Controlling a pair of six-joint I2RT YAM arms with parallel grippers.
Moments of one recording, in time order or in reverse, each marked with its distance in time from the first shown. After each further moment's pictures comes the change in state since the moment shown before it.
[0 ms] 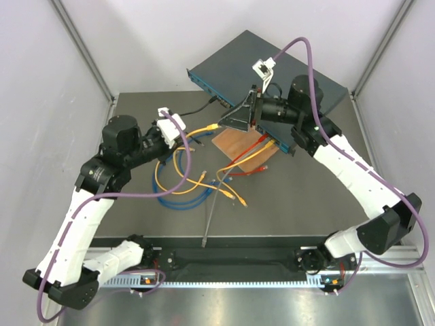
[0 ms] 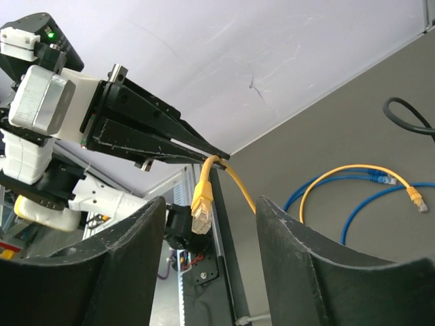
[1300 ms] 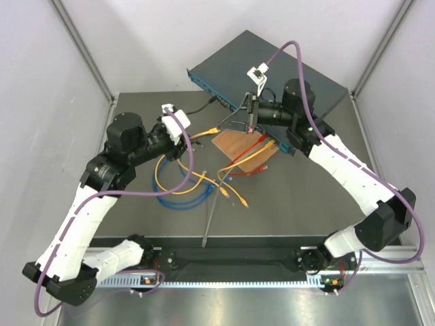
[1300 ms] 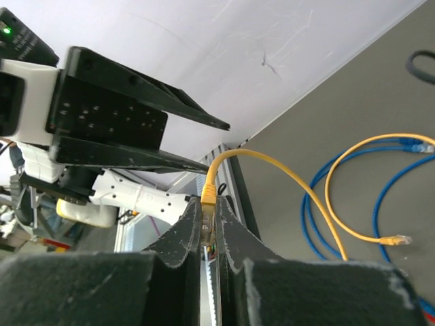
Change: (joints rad) left arm -0.060 0.024 0.002 0.092 -0.034 -0.036; right arm 0.005 0.029 -0.035 0.008 -0.022 0.096
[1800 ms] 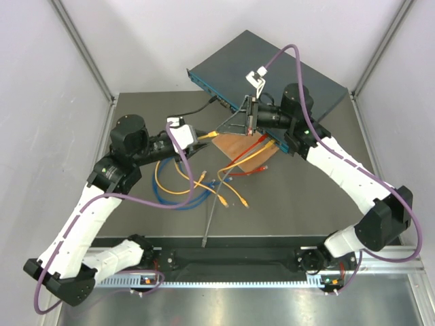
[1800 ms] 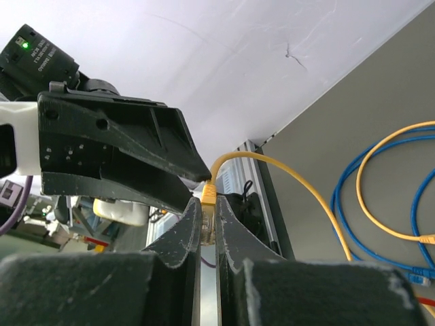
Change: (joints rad) left arm -0.031 -0.006 -0.075 0.190 0.275 0.104; right arm 0.000 0.002 -0.076 0.122 -0.045 0.153
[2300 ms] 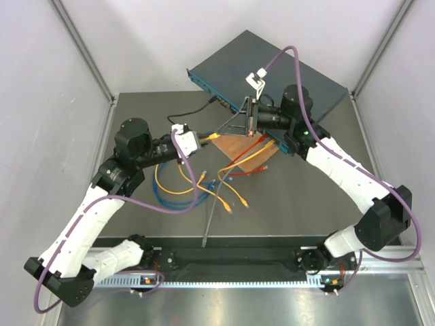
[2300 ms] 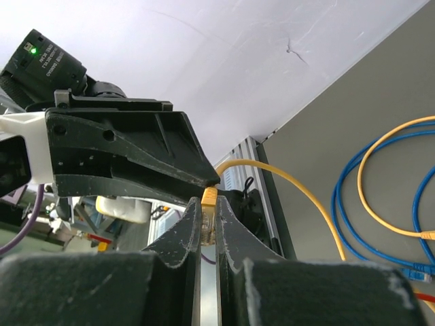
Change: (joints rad) left arm -0.016 -0.010 -0.064 0.065 -0.012 0.078; right arm -0.006 0.000 -0.023 0.024 -0.019 0.014
